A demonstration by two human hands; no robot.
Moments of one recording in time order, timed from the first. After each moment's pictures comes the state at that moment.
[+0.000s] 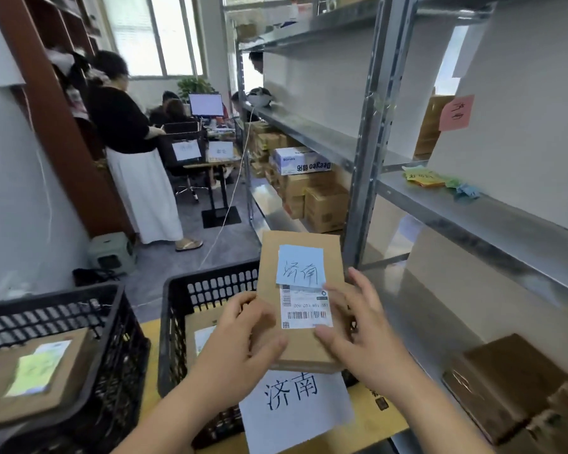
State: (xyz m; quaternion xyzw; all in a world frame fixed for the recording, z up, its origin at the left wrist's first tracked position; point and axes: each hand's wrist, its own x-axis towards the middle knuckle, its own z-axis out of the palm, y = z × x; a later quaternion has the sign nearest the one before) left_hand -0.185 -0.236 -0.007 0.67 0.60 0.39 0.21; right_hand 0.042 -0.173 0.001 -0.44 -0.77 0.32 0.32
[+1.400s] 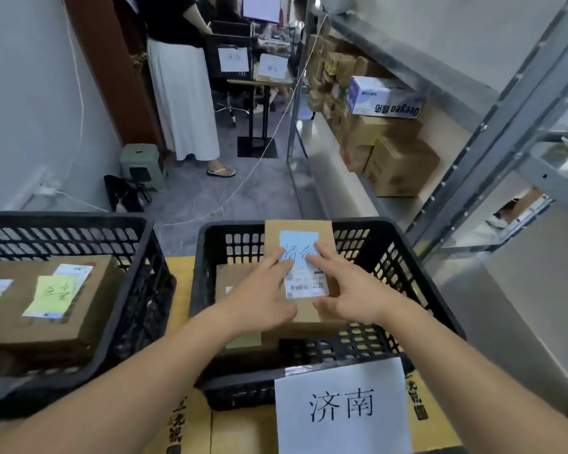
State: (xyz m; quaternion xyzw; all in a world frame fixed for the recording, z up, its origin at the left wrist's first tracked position) left_hand -0.298 -0.116 -0.087 0.62 0.70 0.20 0.30; right_hand -0.110 -0.006 -0.074 -0.36 -0.88 0.30 -0.03
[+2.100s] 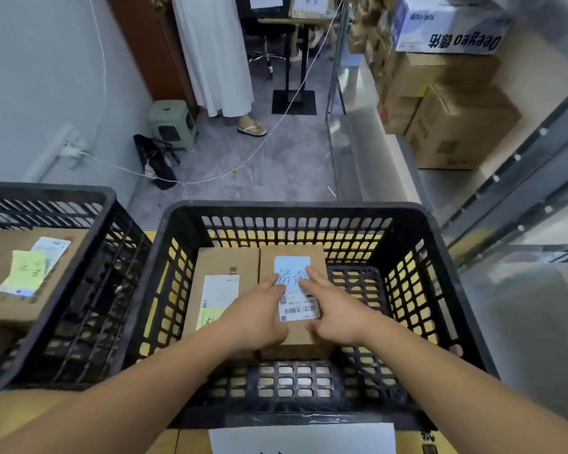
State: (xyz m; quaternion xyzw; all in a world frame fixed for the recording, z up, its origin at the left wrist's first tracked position) left_hand -0.262 -0.038 -0.197 0.55 0.77 0.02 0.32; right_hand -0.104 0.083 -0.215 -0.31 -0.86 0.38 -0.14
